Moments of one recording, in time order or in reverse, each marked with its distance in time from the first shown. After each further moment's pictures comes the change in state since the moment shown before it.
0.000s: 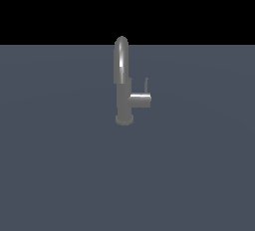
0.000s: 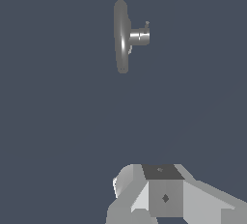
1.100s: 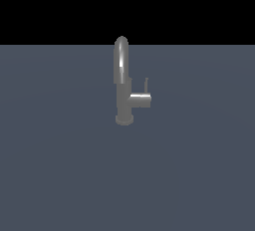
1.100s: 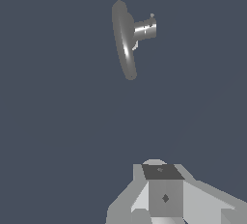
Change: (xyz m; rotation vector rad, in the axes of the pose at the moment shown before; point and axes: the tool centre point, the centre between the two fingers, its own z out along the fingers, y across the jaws) arm 0.053 -0.002 0.010 0.117 -0.126 0.128
